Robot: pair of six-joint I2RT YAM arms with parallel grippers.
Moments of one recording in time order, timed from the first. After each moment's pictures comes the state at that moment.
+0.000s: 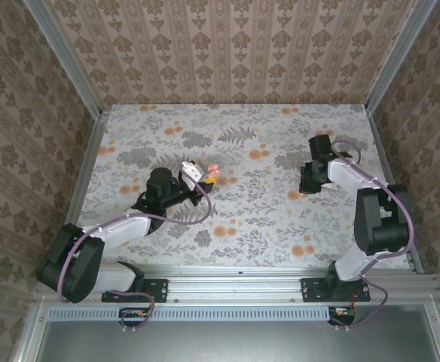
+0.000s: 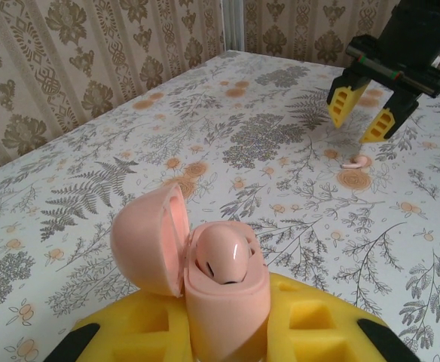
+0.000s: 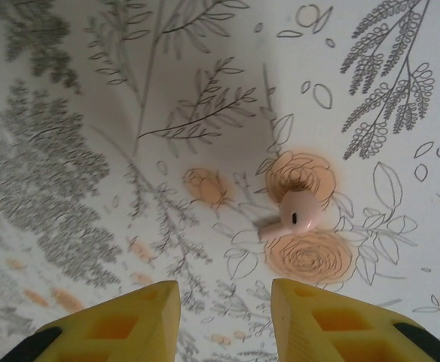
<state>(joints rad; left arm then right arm) -0.55 1.30 0.50 0.56 0.45 0.18 0.06 1.65 1.04 -0.62 -0.08 1.81</state>
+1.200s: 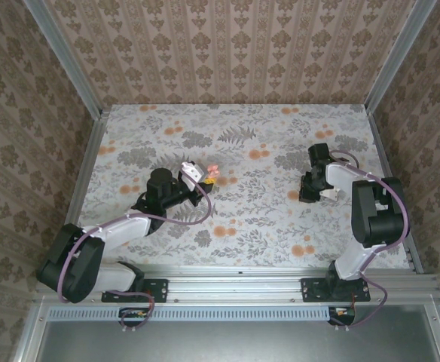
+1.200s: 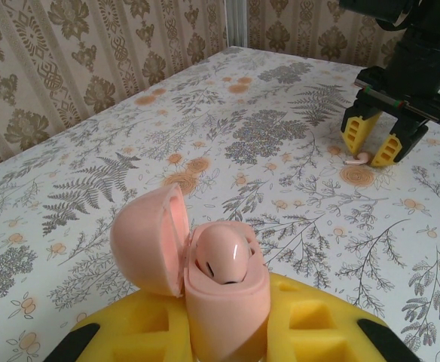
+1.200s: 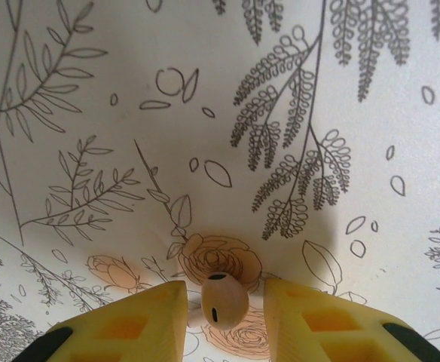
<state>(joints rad) -0.55 1.30 0.49 0.56 0.44 0.18 0.04 1.71 0.97 -0.58 -0.11 1.86</state>
